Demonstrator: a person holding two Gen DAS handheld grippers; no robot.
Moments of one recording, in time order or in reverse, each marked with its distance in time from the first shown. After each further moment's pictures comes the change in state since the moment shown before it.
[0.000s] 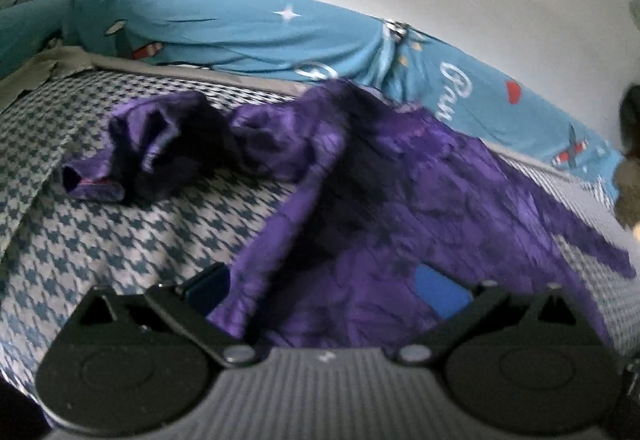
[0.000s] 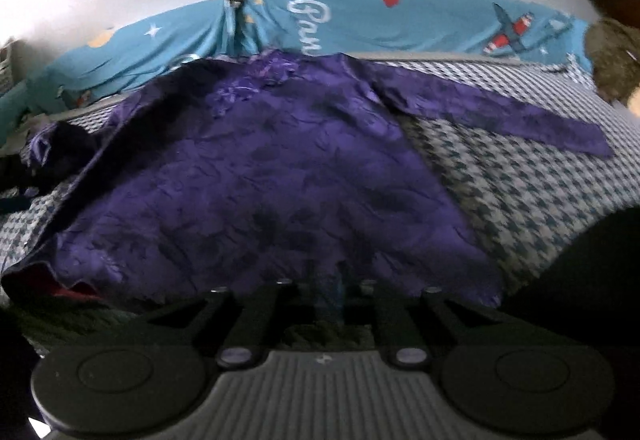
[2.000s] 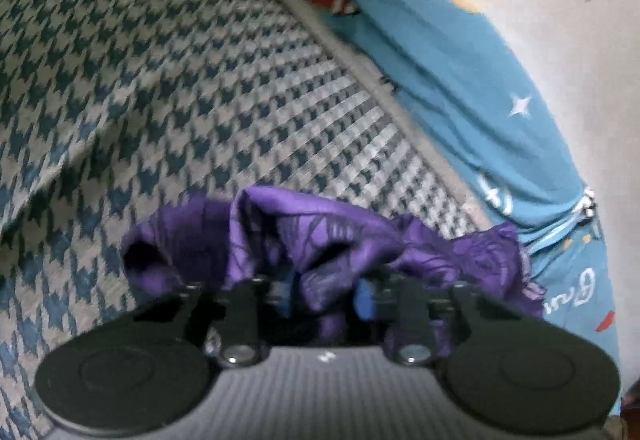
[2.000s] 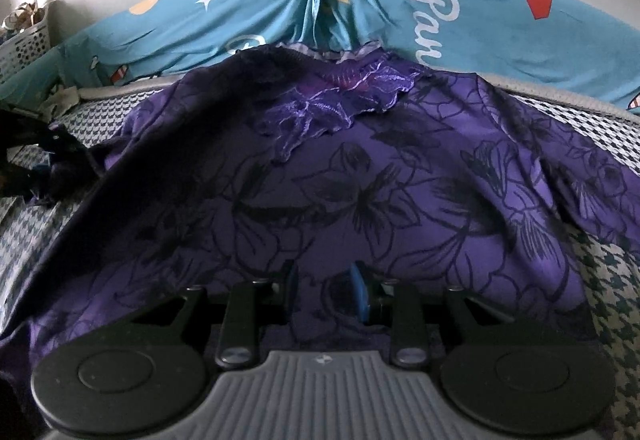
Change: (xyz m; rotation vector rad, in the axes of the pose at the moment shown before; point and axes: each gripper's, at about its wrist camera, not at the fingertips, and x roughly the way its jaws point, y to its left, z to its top) left arm 0.118 0.157 0.105 -0.627 0.024 0.083; right arm 0.153 0.052 0.106 -0.150 0.054 0.171
